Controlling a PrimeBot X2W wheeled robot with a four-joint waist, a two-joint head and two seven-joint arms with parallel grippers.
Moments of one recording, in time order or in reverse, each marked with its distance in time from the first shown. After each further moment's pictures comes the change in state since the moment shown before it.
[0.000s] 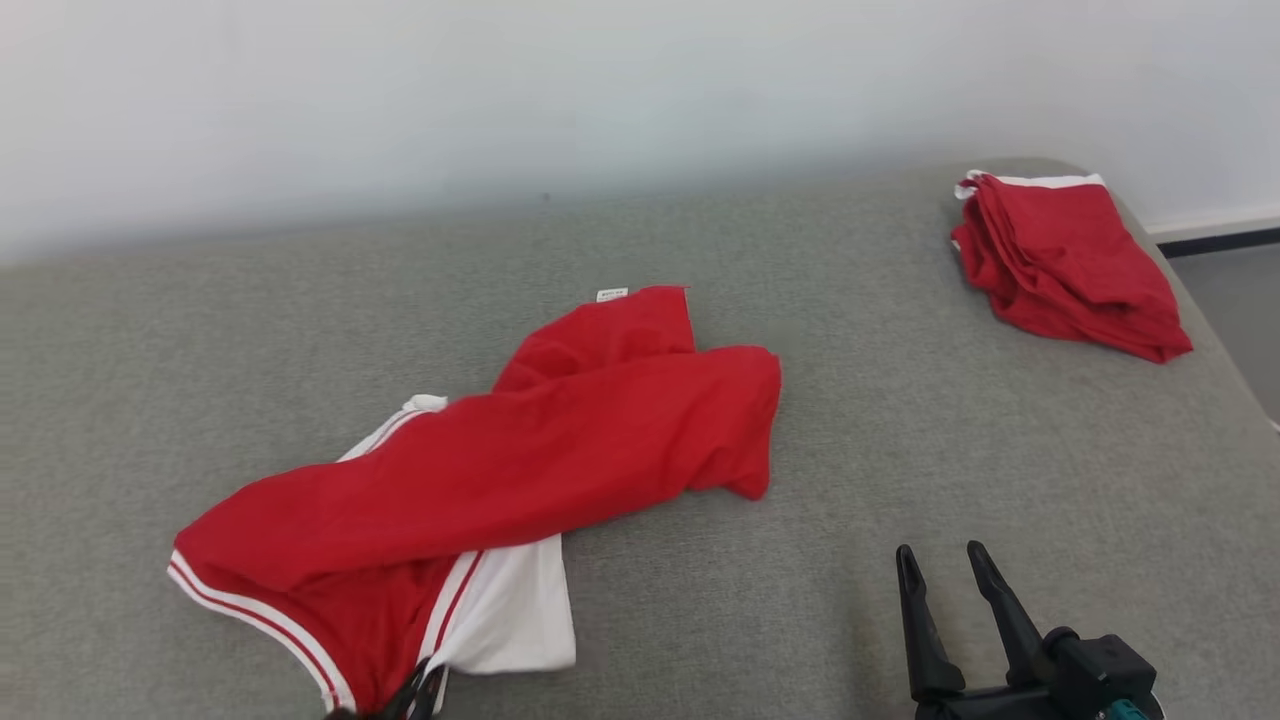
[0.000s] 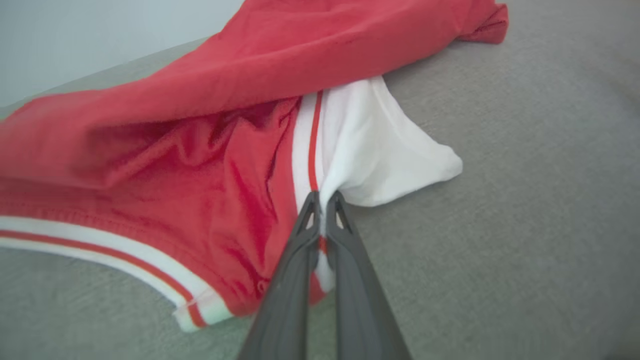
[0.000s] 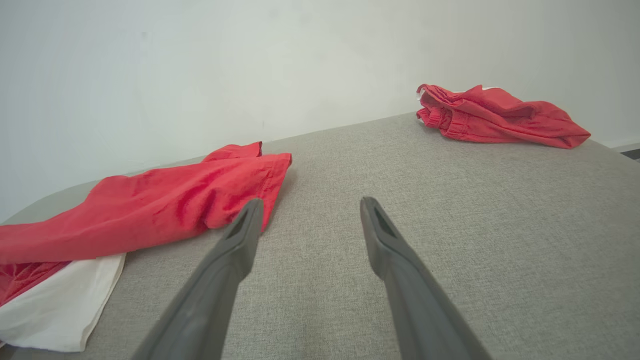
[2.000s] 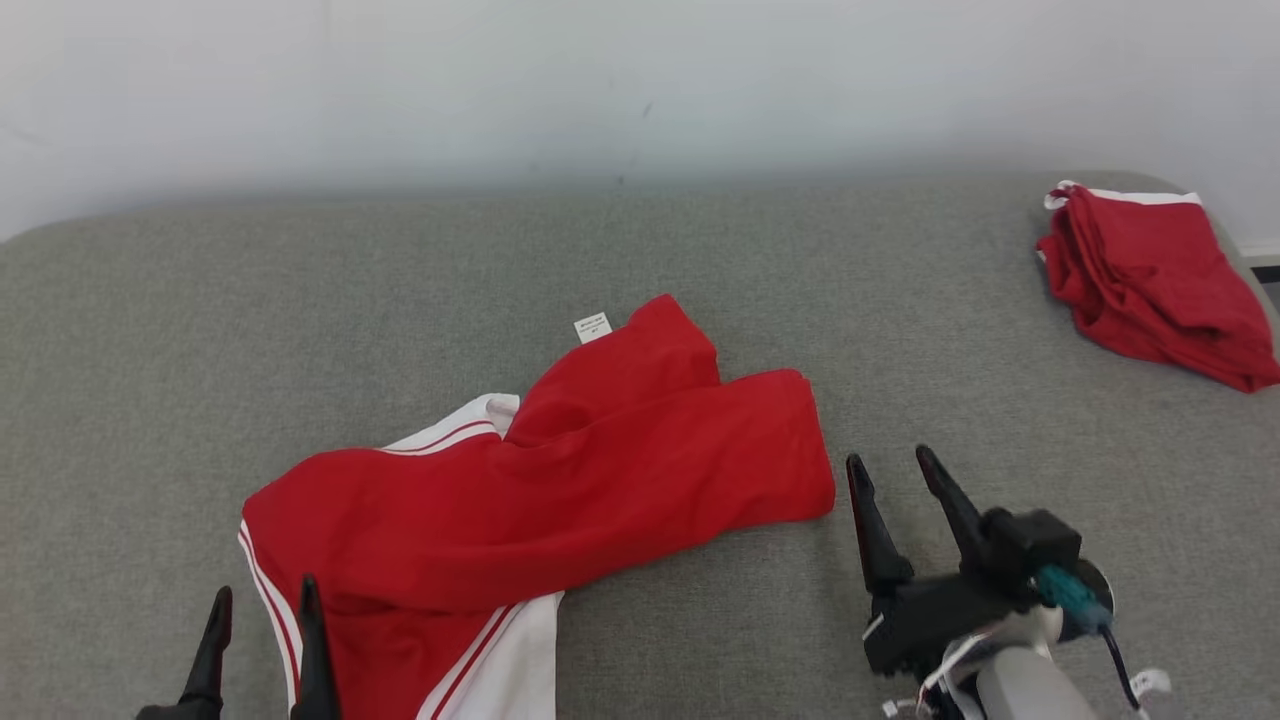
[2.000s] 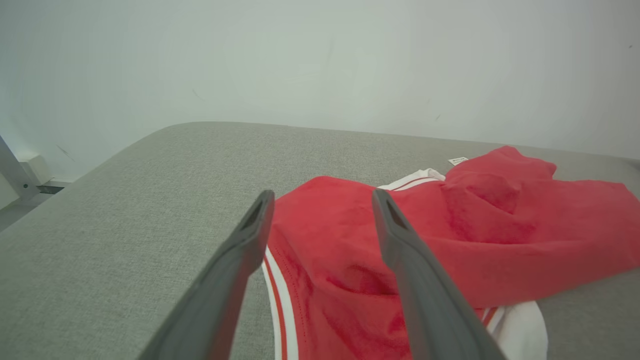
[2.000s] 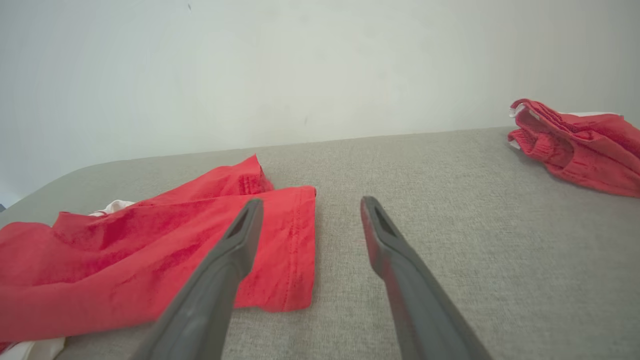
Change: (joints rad) left arm 0.144 -0.187 0.423 -0.341 -0.017 0.059 0.000; right arm -0.257 -0.010 0.044 0.246 -0.035 0.000 0.000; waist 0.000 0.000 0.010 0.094
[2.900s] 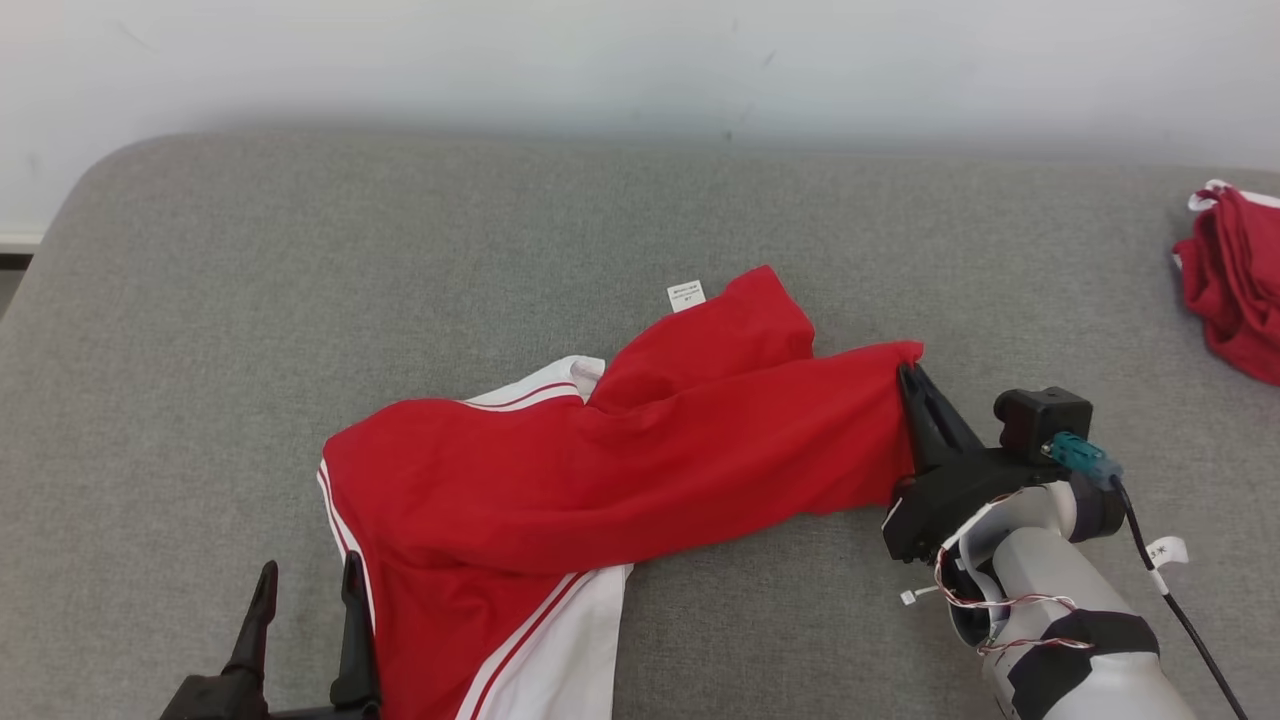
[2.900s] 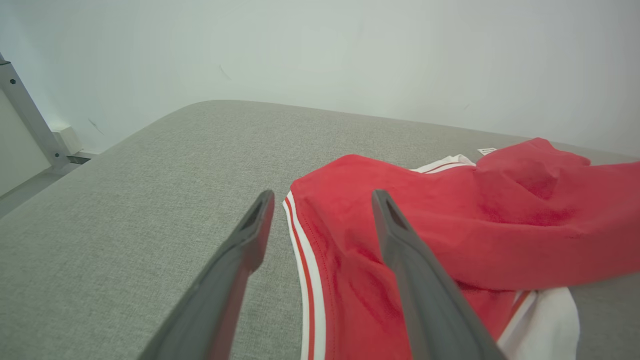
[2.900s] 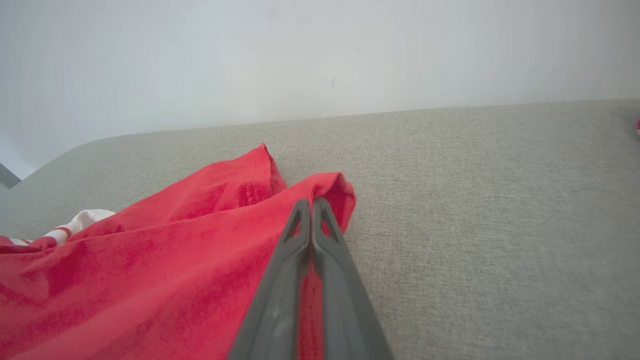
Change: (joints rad) left arm -0.052 -0.001 -0.081 0.032 -0.039 0.024 0.000; right arm -0.361 -0.091 0.110 0.422 0.179 0.000 0.000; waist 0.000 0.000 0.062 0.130
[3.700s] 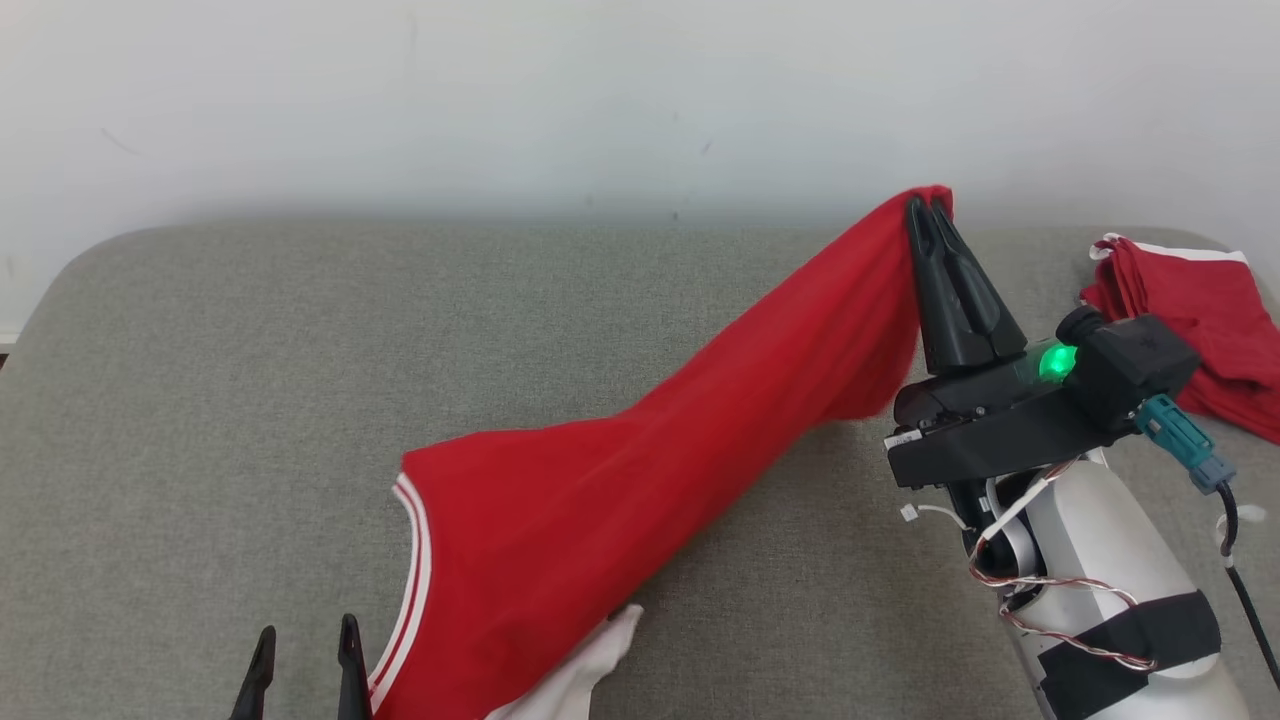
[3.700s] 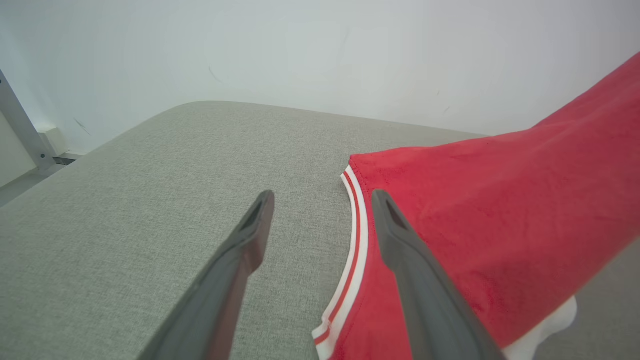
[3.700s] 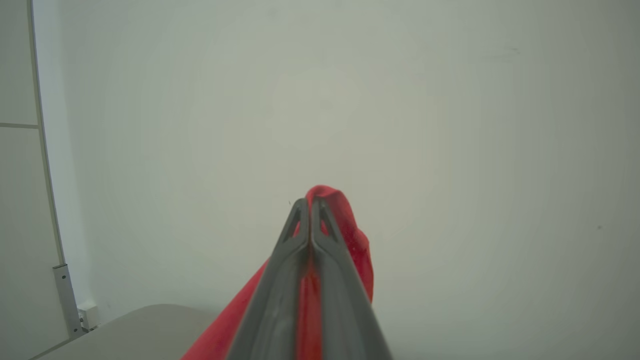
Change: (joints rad) left arm 0.081 0.000 0.011 0.016 0.002 0.003 0.000; right arm 0.094 -0.045 0.015 -0.621 -0.040 0.000 0.000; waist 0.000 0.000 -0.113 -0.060
